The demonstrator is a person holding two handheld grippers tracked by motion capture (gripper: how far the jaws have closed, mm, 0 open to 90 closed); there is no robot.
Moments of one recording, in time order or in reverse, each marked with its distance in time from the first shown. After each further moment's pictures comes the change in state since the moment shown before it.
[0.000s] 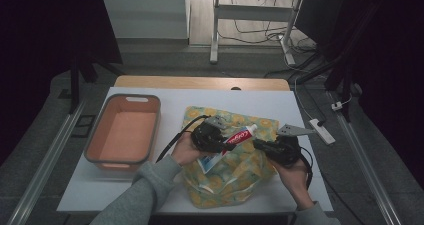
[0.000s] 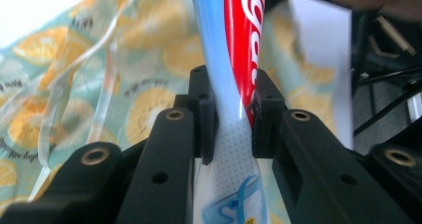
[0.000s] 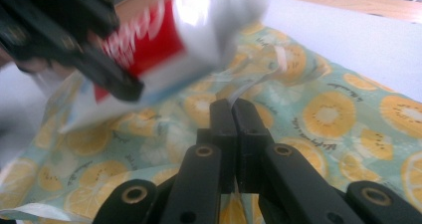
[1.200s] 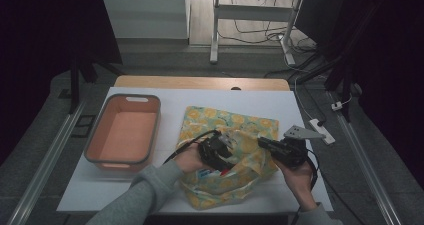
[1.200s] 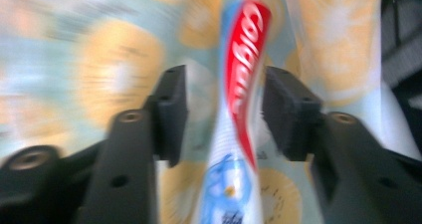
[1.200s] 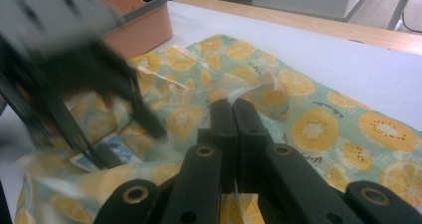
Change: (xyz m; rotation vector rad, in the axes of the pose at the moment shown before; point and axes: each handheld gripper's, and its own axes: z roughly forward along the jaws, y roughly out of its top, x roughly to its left) left arm -0.016 -0.010 0.016 0.179 0.029 0.108; right arm 0.001 -0.001 -0.016 -0.087 -0.014 -0.022
